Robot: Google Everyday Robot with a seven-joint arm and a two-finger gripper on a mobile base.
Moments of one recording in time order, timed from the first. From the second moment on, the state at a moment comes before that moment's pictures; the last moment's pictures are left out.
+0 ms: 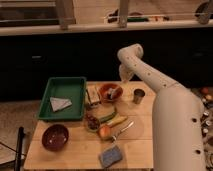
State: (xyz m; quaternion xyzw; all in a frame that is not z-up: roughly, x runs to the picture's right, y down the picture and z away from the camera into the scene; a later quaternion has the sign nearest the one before) arm 0.154 -0.049 0.922 -0.22 -0.06 -0.32 0.92
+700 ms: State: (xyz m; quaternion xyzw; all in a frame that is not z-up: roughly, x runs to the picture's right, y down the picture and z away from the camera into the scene) arm 0.181 -0.063 0.923 -0.19 0.04 -0.27 0.94
